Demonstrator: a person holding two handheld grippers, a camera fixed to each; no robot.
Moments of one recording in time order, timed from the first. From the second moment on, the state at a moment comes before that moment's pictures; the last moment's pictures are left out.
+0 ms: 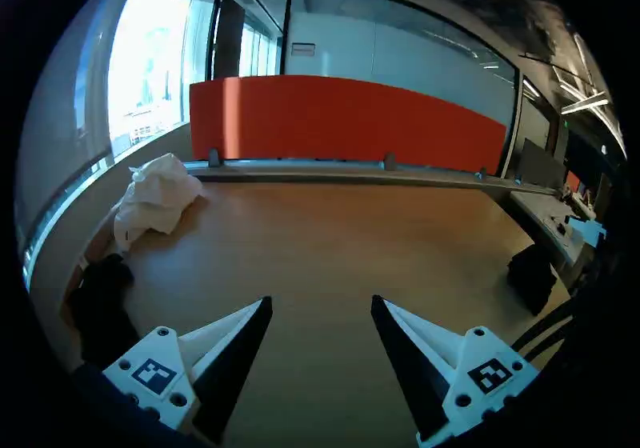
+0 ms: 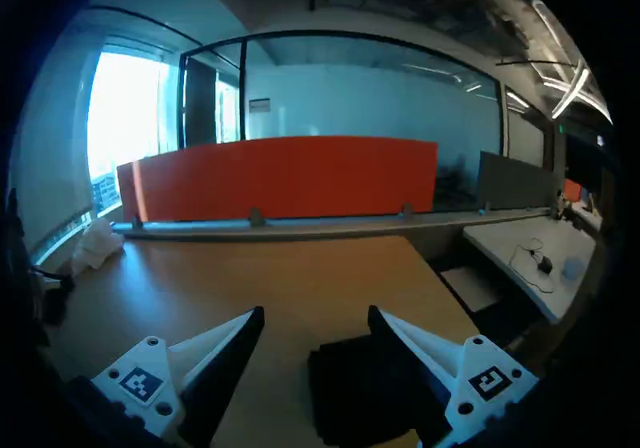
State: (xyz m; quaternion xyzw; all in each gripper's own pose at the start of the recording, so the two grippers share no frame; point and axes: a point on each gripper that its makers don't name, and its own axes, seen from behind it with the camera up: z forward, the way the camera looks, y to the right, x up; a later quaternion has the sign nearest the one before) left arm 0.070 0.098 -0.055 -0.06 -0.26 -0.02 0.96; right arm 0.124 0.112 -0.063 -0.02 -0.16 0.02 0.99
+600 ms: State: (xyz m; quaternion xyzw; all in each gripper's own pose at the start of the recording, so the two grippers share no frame) left arm 0.115 0.074 -0.027 -0.04 -0.17 -0.03 0.98; right arm 0.168 0.066 -0.045 0.00 -0.11 0.01 0.99
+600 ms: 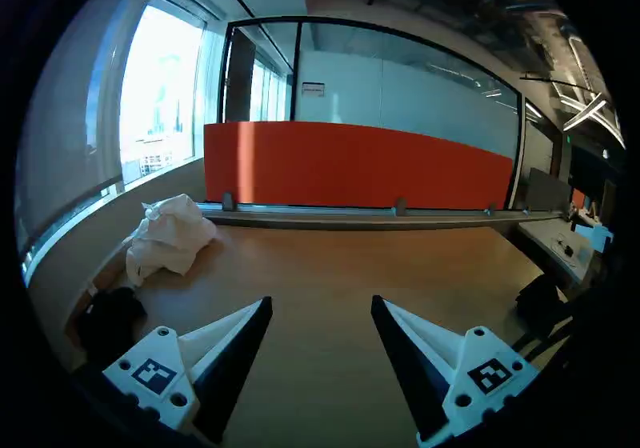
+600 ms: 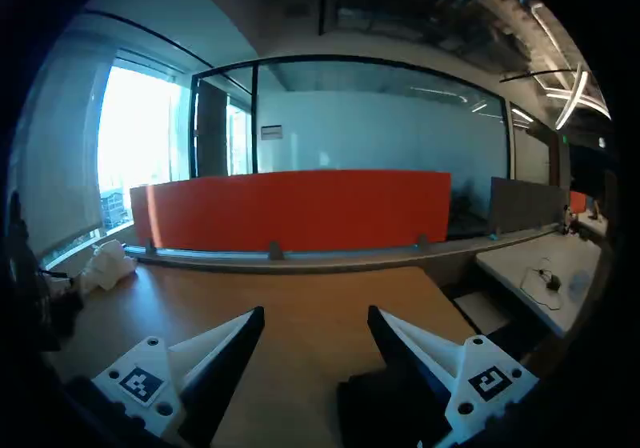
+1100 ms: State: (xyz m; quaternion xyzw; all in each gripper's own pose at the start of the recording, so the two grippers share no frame) left arm 0.132 0.064 -0.008 -0.04 -0.13 -0.04 0.99; right arm 0.190 -0.007 -0.013 0.01 -0.08 -0.02 1.00
